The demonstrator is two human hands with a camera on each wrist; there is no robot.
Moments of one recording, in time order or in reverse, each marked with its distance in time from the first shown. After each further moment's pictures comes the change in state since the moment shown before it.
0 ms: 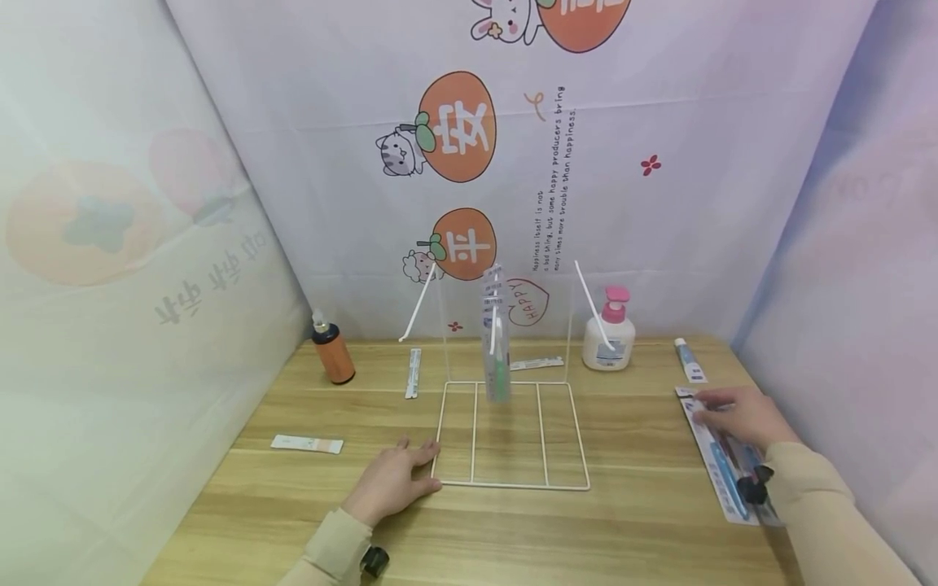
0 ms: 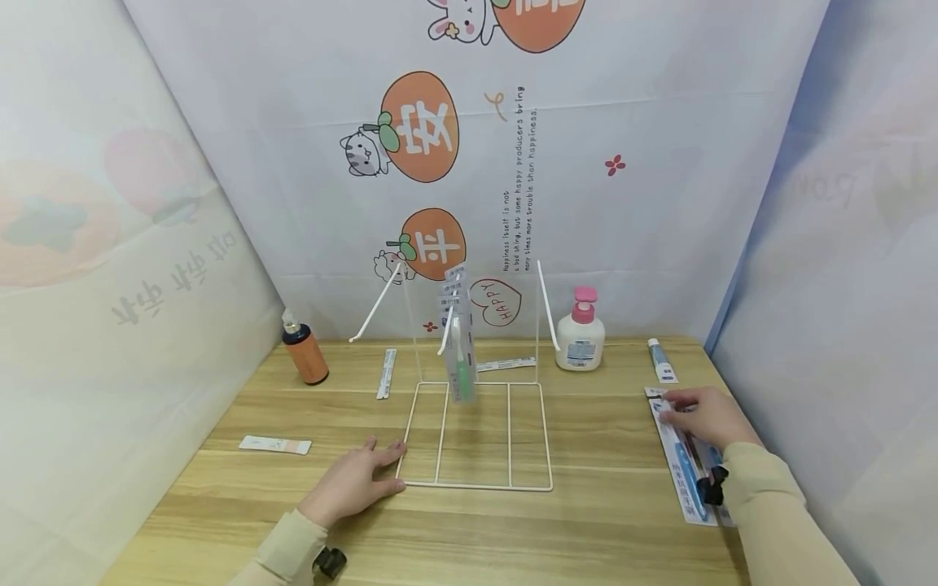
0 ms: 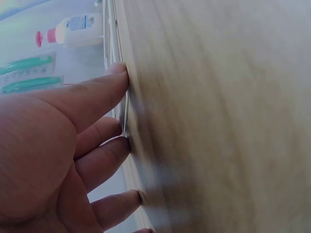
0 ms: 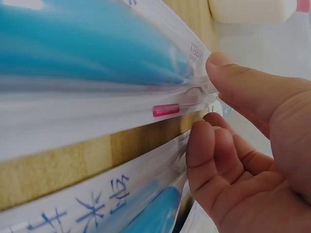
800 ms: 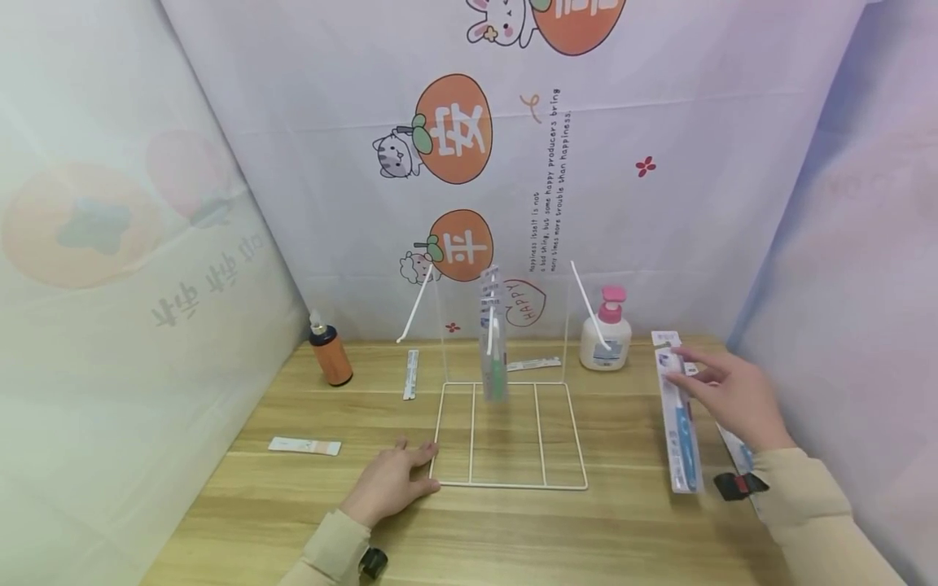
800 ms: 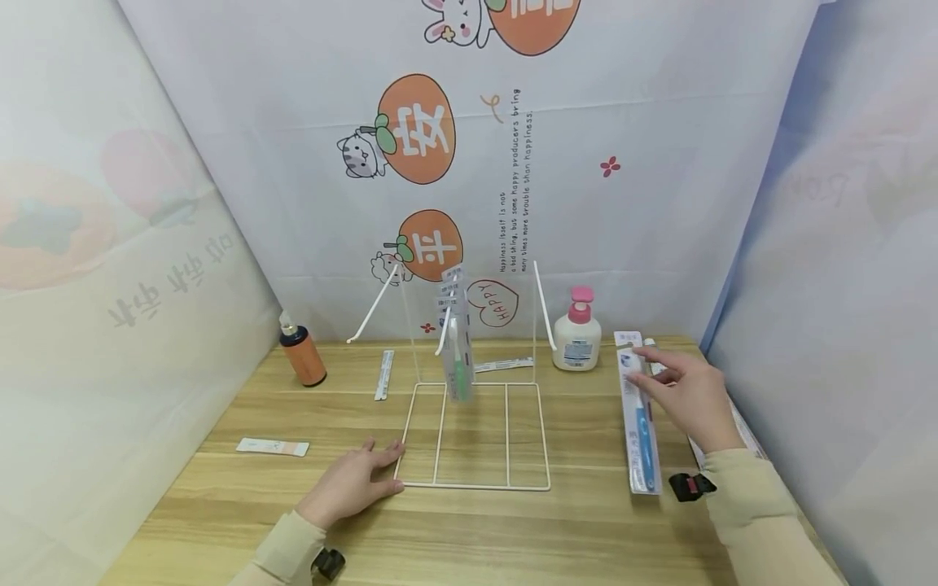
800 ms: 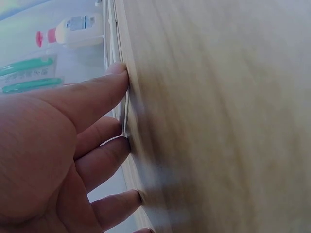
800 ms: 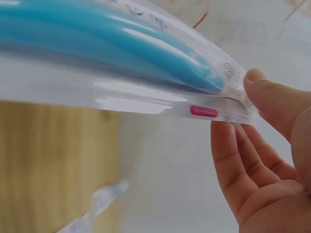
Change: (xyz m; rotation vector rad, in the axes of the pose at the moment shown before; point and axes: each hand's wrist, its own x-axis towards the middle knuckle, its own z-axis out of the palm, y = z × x) left_hand -0.001 0.003 -0.001 -0.009 -0.005 -0.008; right_hand -0.047 -0.114 -0.019 0.032 0.463 -0.310
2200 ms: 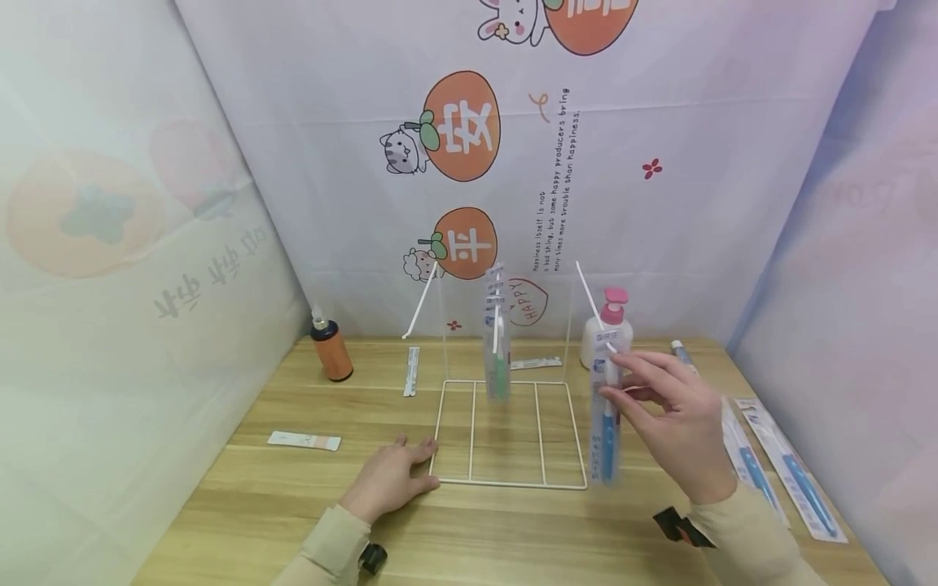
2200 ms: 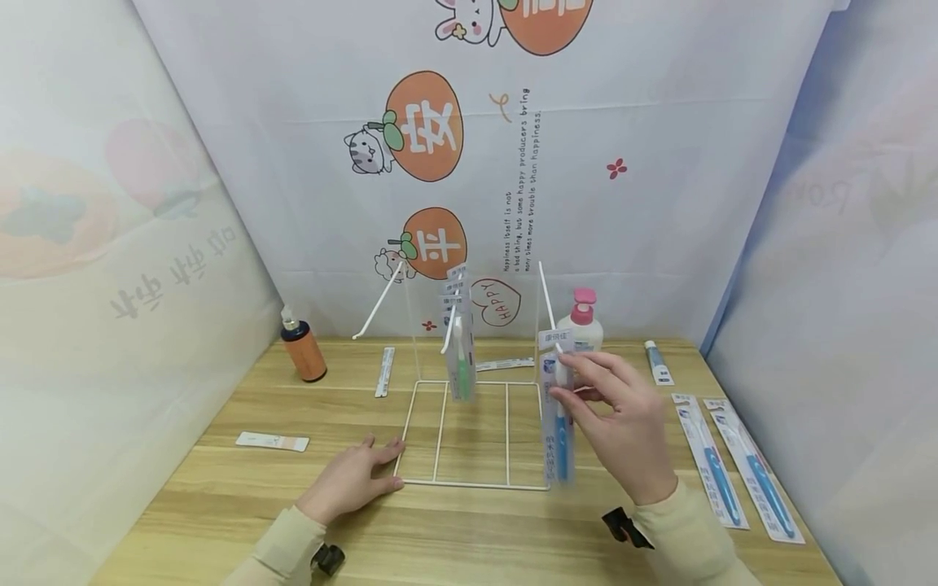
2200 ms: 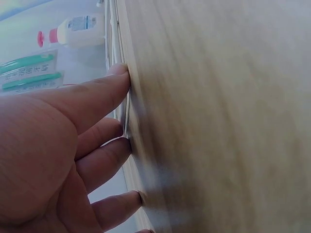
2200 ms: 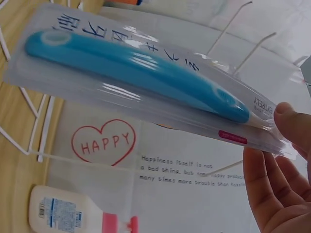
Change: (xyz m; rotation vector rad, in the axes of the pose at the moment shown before) left_hand -0.002 0.000 -0.002 -0.003 0.011 0.019; right_hand -0.027 -0.156 0.023 0.445 0.292 -0.482
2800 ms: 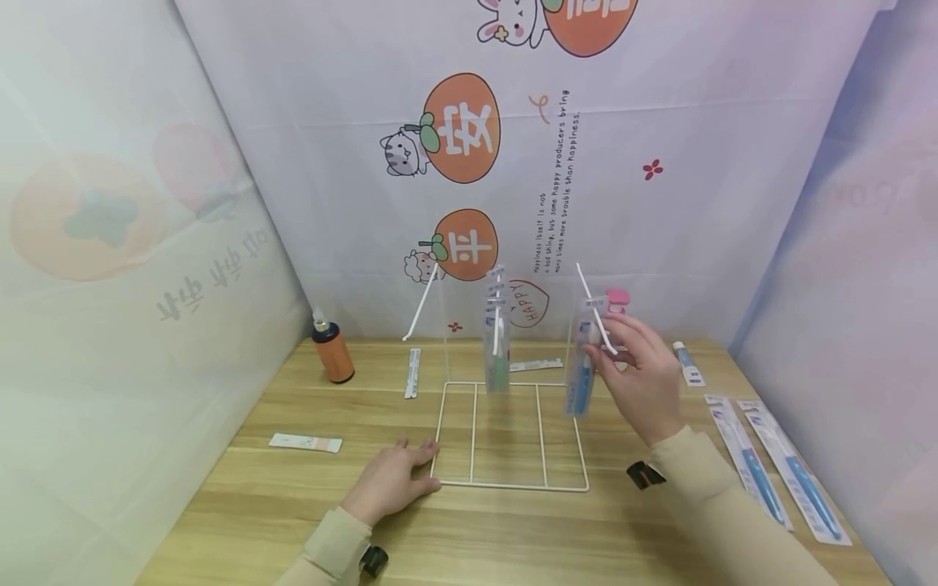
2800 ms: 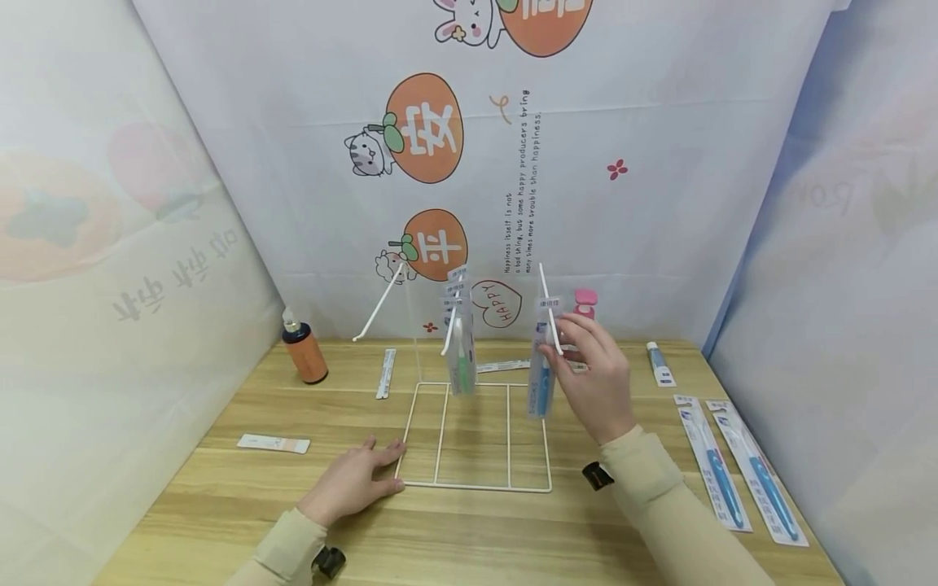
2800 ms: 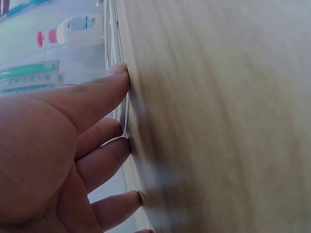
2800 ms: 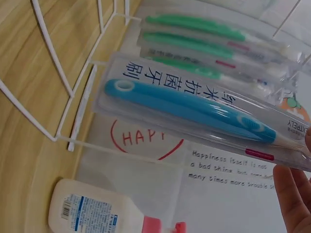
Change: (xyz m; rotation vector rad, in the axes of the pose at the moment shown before) left_hand 0.000 0.000 0.001 0.004 0.000 0.000; right_hand 0.019 0.072 0.039 -0.131 0.141 -0.066
